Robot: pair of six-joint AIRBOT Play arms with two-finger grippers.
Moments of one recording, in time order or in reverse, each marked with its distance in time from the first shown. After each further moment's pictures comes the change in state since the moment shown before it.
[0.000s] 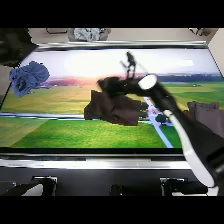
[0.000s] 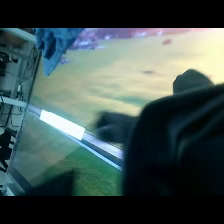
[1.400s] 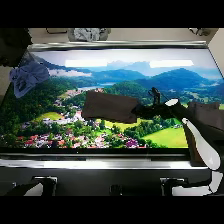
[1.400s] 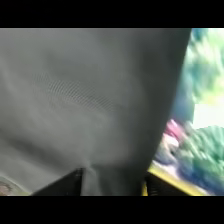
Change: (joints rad) left arm 0.040 0.067 -0.002 0.095 -0.076 0.024; right arm -0.399 -0.039 -0.430 0.083 0.156 -0.353
